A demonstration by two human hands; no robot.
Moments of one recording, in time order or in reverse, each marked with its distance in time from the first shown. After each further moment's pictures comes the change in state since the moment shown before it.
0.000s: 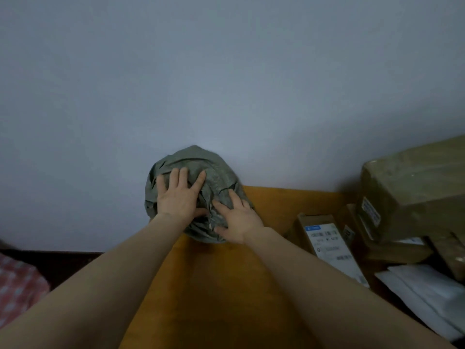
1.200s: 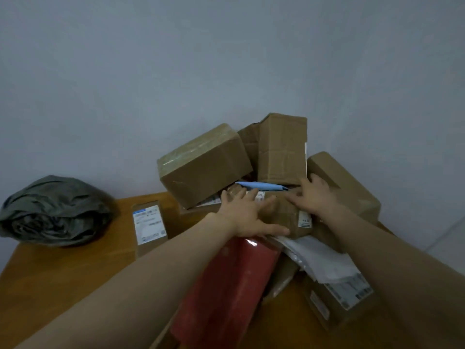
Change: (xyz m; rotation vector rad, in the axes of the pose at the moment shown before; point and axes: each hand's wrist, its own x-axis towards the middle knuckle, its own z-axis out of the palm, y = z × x) left_hand -0.249 0.472 -0.230 -0.266 -0.218 0.737; right_hand -0.477 0.378 -0.104 0.122 0.397 0.743
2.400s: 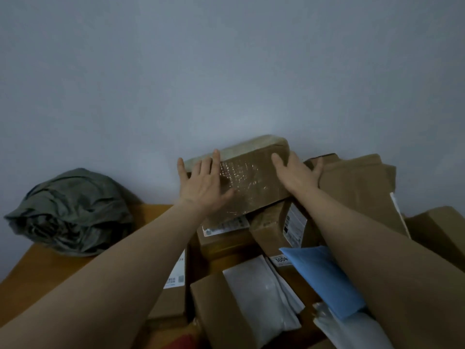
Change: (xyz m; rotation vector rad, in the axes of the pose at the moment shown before) left_hand 0.097 -0.225 -0.028 0.227 0.505 -0.600; right_hand 0.197 -0.190 0.031 0.216 0.088 -0.240
